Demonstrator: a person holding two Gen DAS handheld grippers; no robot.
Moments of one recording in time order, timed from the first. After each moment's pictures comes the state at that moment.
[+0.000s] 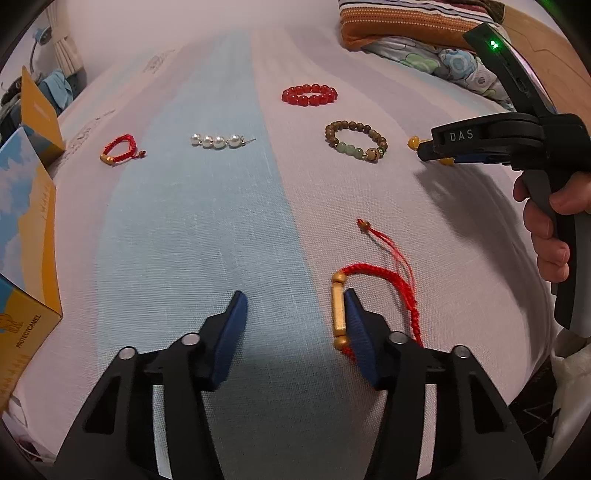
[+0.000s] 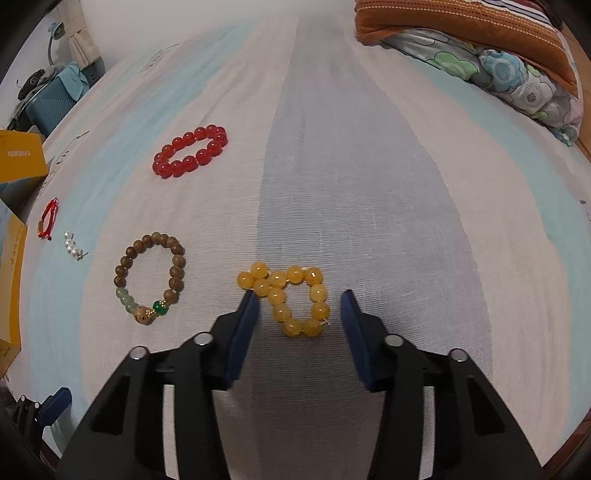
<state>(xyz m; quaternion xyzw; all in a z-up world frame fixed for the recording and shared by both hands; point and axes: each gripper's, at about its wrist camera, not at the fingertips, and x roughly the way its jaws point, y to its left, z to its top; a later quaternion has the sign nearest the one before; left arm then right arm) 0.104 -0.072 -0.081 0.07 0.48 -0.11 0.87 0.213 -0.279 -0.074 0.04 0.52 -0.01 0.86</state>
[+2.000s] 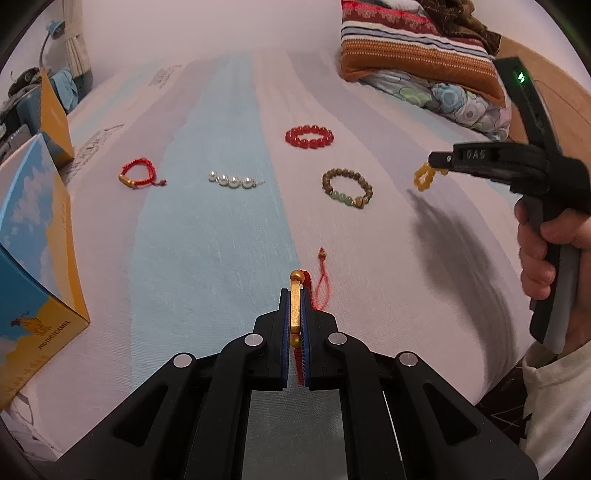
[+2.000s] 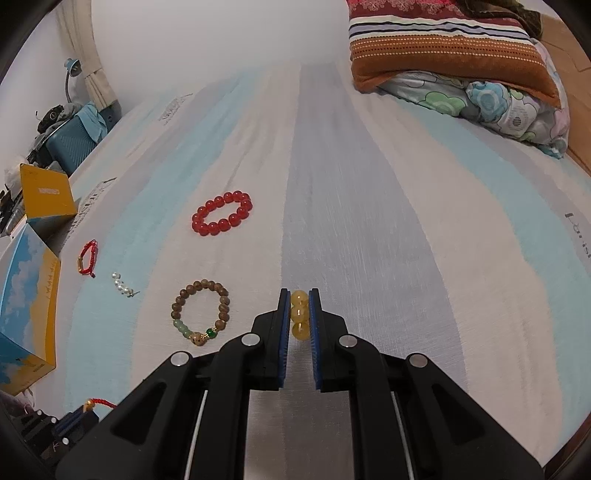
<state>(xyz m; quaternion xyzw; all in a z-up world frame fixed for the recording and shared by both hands) 0.091 -0.055 -0.035 0.02 0.45 -0.13 0.88 0.184 -0.284 -0.018 0.07 0.44 0.00 0.90</state>
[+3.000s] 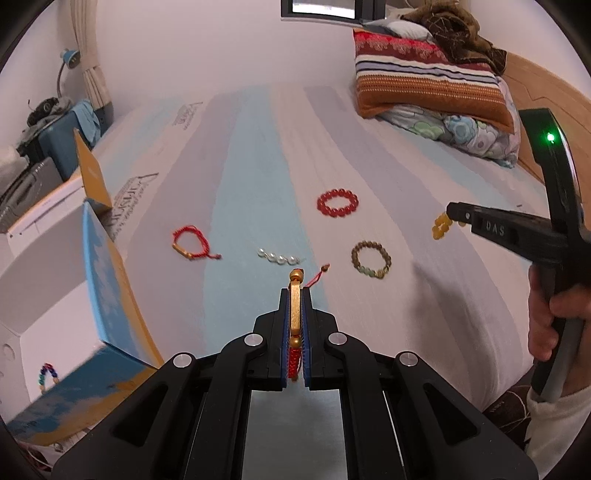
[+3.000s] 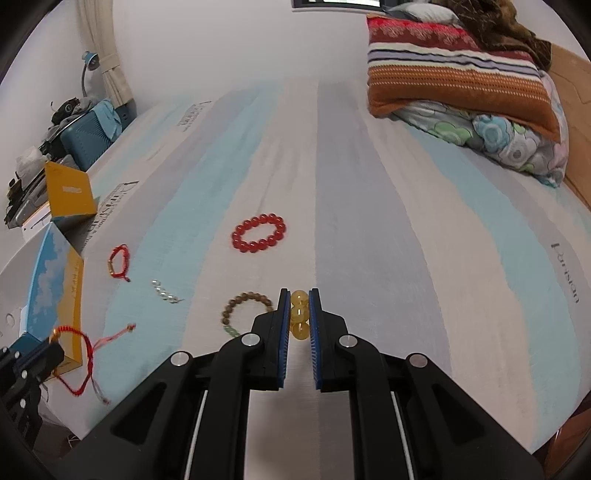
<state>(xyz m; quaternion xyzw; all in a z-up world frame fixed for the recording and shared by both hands) 0.109 -0.030 0.055 0.05 0.41 -0.10 0.91 0.167 -0.244 0.044 0.04 0.42 0.01 0.91</state>
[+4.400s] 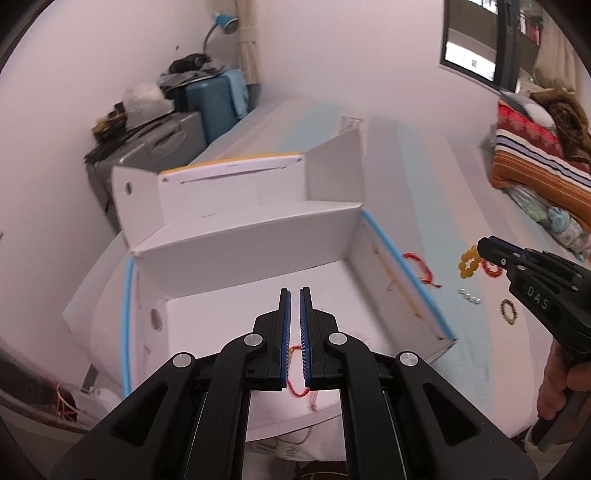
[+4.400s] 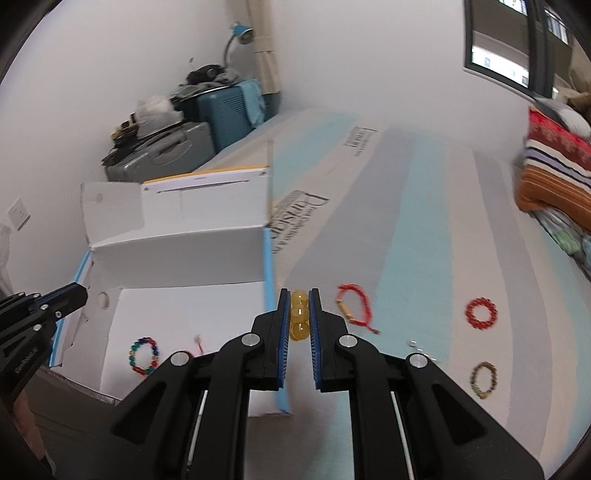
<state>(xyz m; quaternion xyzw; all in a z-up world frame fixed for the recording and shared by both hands) 0.063 0.263 0.134 -0.04 0.40 0.10 0.91 0.147 0.083 0.133 -0.05 0.37 0.20 0.91</state>
